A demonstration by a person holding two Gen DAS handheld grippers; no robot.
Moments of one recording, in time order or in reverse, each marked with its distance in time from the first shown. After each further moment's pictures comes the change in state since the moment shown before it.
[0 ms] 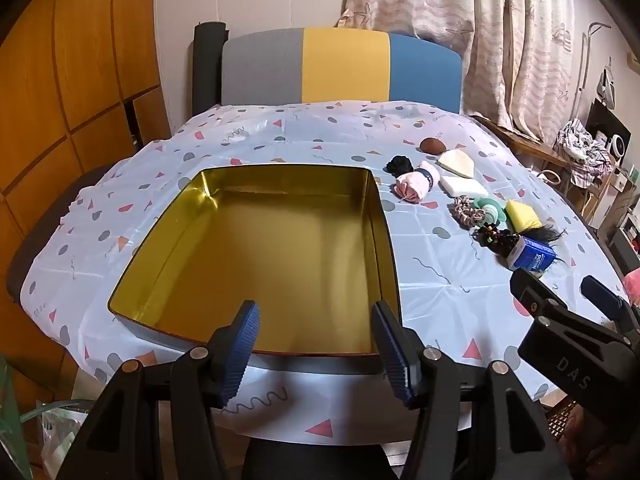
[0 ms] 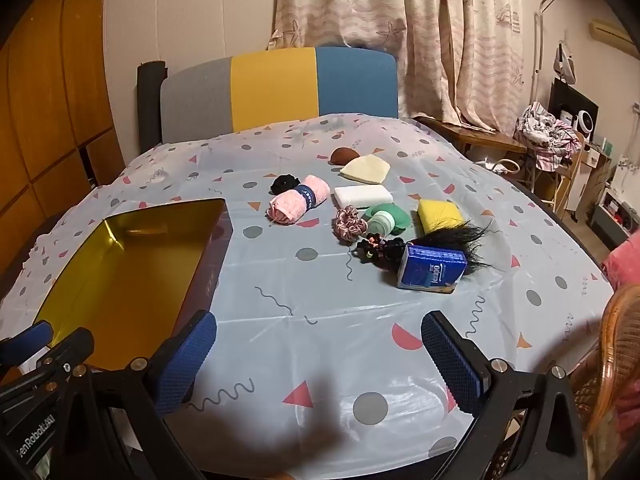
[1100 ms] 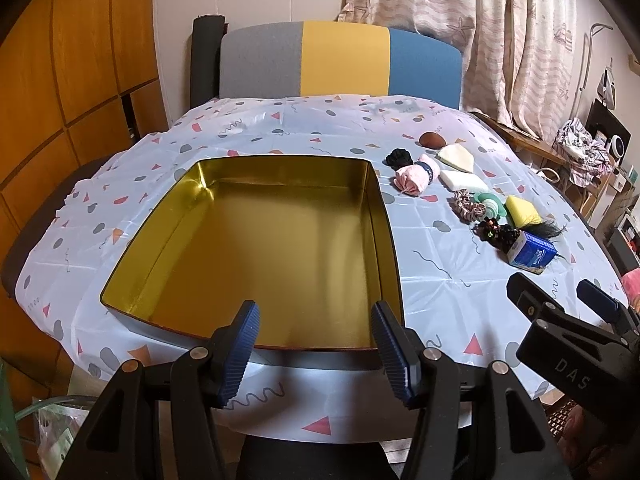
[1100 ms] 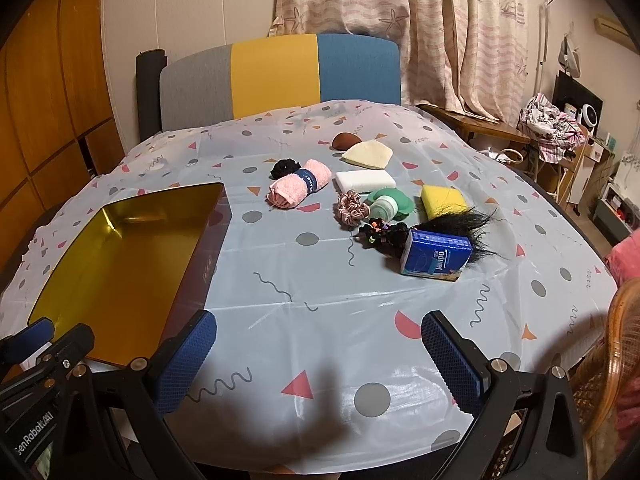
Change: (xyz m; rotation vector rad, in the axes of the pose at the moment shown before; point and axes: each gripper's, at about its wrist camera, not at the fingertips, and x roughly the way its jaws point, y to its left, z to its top) left arm 0.007 0.002 -0.005 -0.011 0.022 -0.024; right arm 0.010 -0.002 -0.006 0.002 0.048 0.007
